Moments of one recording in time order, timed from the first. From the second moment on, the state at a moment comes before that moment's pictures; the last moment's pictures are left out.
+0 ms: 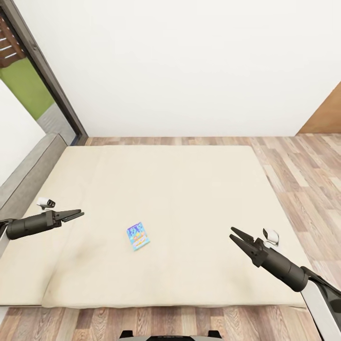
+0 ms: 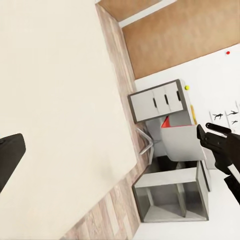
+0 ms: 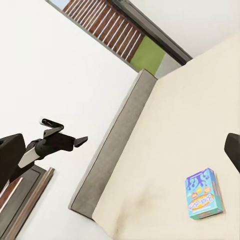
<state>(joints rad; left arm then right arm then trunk) -0.80 0.53 0.22 -0.76 0.19 0.75 -1.57 -0.19 -0.22 -0.20 -1.56 -0.73 0.49 1.01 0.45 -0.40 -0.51</state>
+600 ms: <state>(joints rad) -0.80 0.53 0.22 -0.76 0.19 0.75 -1.57 -0.19 -0.22 -0.20 -1.56 -0.73 0.49 1.01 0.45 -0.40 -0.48</state>
